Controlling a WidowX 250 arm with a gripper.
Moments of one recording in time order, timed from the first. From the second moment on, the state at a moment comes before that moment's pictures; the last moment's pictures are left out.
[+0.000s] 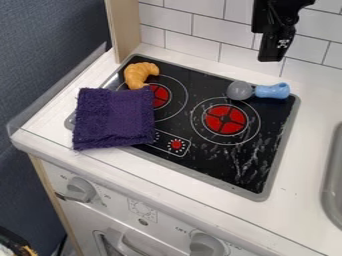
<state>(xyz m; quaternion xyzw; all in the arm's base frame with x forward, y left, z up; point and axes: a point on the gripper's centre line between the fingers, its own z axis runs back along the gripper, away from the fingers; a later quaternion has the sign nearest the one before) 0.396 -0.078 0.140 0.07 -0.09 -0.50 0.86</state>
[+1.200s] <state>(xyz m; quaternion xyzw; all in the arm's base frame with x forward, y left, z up) 0.352 0.078 0.093 0.05 -0.01 -0.18 0.98</state>
